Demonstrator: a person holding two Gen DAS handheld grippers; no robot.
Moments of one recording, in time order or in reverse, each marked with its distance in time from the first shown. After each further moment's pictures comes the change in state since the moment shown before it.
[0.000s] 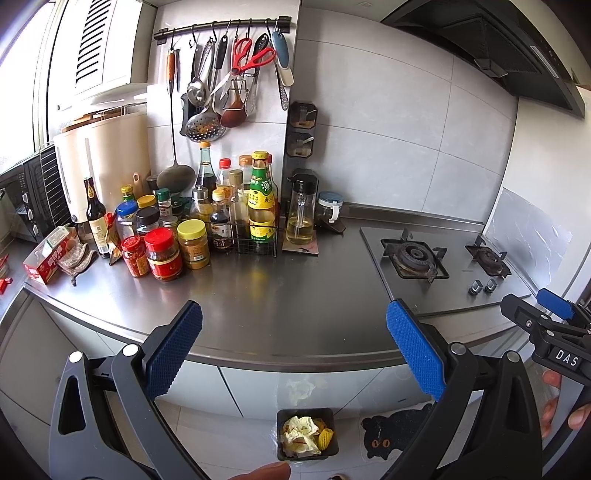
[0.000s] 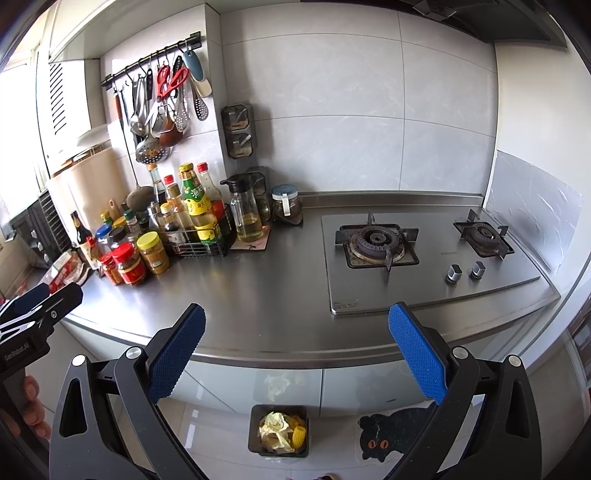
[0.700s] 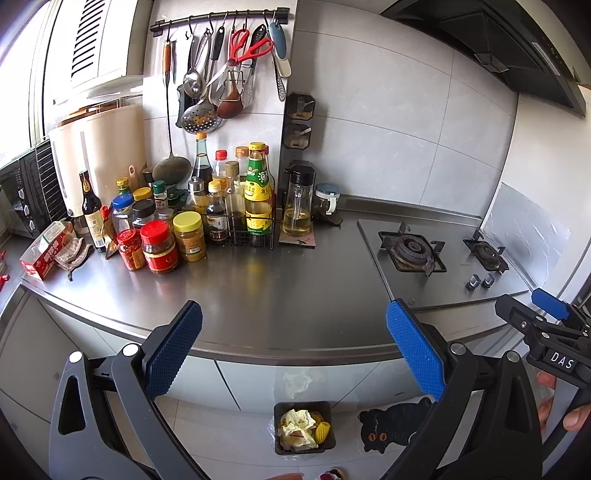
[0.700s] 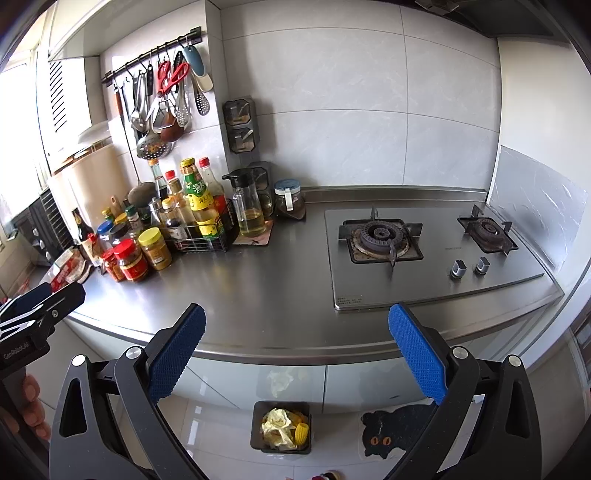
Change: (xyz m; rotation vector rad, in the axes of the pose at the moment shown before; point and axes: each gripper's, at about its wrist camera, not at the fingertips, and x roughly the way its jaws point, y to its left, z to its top) left arm 0.004 -0.004 0.000 -0.004 0.039 -0.014; right arm 0.005 0.004 -0.004 0.011 0.017 0.005
